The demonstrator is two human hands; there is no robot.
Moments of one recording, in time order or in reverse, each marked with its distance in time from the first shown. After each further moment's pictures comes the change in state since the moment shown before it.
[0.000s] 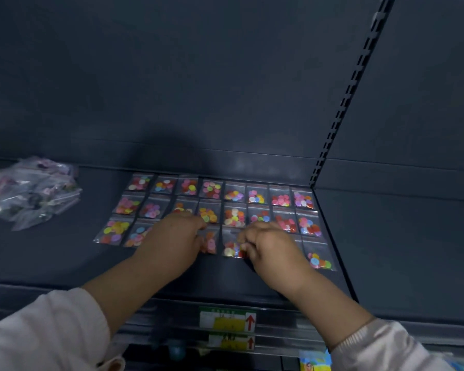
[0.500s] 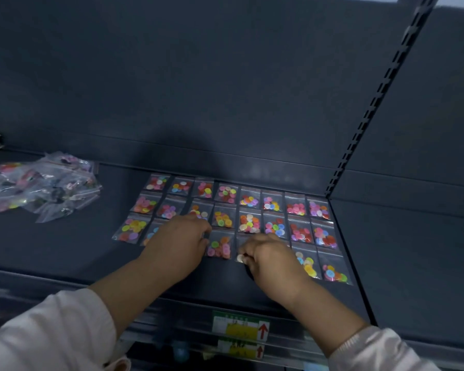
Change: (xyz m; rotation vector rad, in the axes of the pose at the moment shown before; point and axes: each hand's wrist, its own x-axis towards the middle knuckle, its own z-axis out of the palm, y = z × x) left_hand -0.007 -0.016 -0.006 0.010 0.012 -0.059; right_hand 0.011 -0.011 0.019 -0.071 -0.111 -0.062
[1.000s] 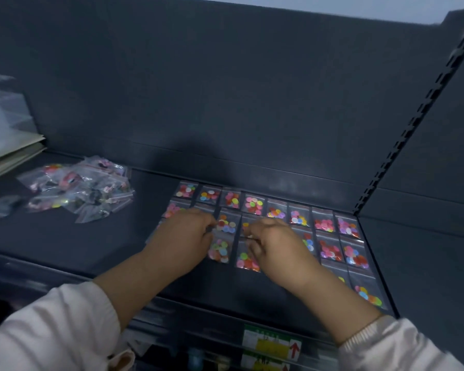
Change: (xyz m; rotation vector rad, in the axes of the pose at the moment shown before) left_hand -0.006 -0.035 -0.033 -0.026 0.100 -0.035; right_hand 0.046 -0.040 -0.021 0.007 0.066 -0.047
